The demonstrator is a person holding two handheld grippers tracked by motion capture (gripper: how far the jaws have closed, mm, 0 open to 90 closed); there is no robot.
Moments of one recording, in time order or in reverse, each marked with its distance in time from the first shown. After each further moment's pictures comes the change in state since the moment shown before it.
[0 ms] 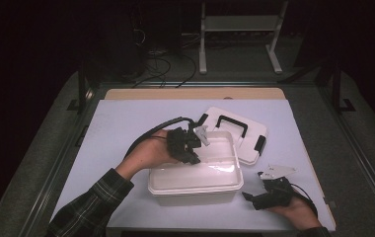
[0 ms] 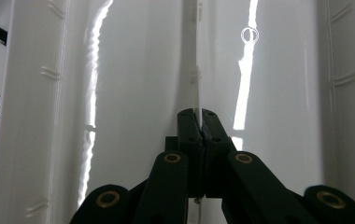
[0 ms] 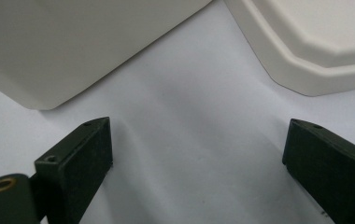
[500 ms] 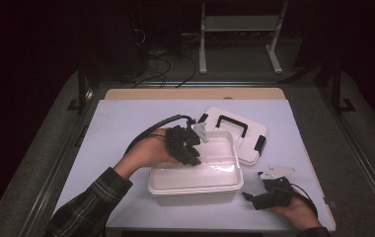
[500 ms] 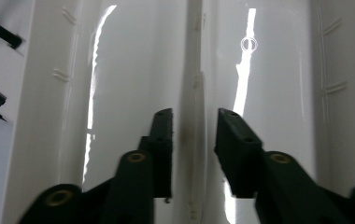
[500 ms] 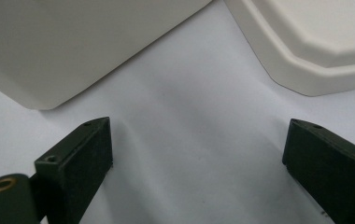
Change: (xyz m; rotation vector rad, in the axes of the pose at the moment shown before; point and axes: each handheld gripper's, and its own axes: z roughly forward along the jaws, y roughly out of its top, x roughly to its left) left arm 0.003 -0.001 -0.008 -0.033 -0.005 -0.028; right arm 0.000 0.000 0.000 -0.001 -0.001 0.000
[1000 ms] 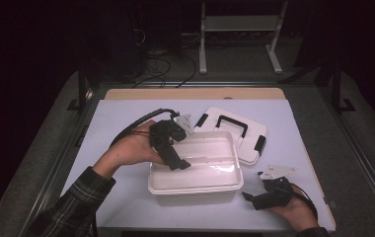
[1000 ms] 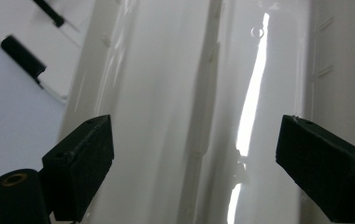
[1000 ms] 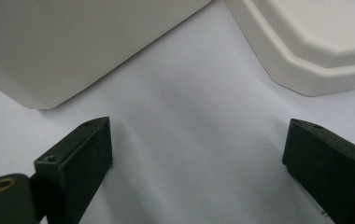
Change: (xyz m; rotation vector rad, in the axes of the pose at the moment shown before) left arm -0.002 -0.026 -0.036 -0.038 0.069 -0.095; right arm 0.001 0.001 0.000 0.004 -0.003 -0.003
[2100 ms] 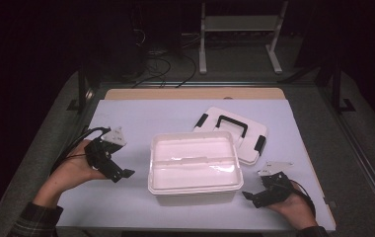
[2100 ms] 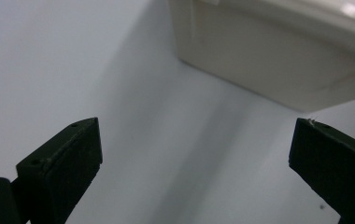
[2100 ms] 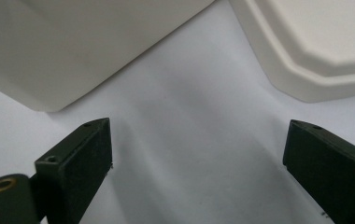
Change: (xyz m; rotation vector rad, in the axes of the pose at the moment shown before) left arm 0.005 -0.163 -0.022 -0.029 0.180 -0.244; right arm -0.003 0.014 -0.004 0.067 0.015 -0.023
